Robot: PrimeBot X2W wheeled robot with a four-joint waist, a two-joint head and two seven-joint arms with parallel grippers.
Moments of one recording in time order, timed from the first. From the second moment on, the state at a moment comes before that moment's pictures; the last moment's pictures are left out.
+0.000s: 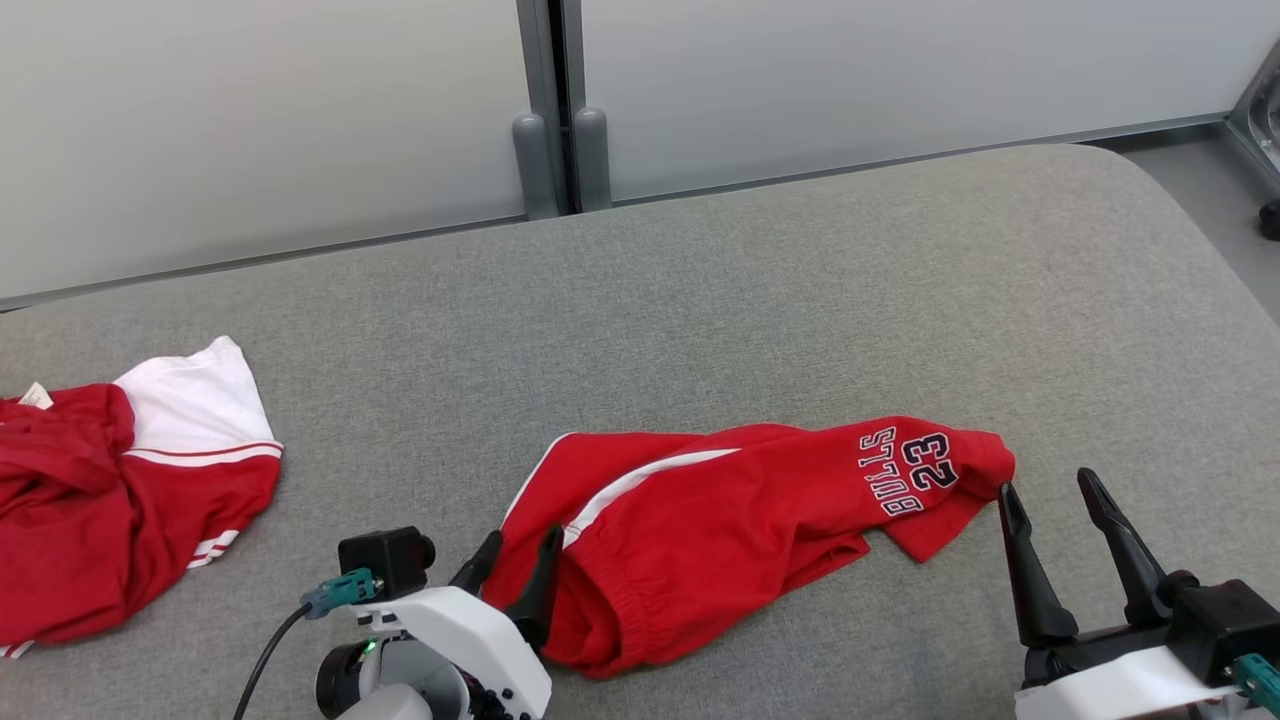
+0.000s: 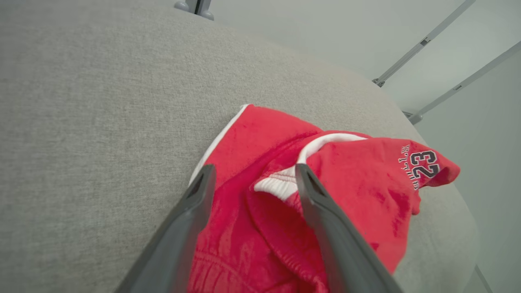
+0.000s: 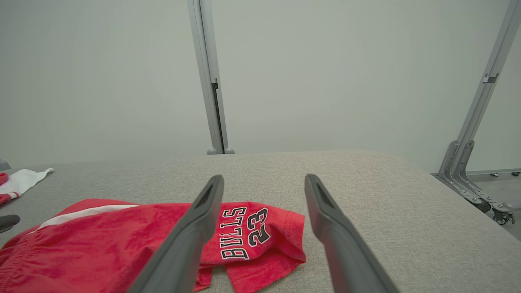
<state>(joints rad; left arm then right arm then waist) -0.35 0.31 -0.91 0.36 -1.20 0.22 -0.22 0.02 -0.09 0.05 0.10 0.17 0.13 -0.26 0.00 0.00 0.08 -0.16</state>
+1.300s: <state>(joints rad) -0.14 0.41 -1.10 0.06 -1.28 0.01 -0.03 0.07 -0.09 0.03 0.12 0.18 0.13 -0.26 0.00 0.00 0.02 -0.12</state>
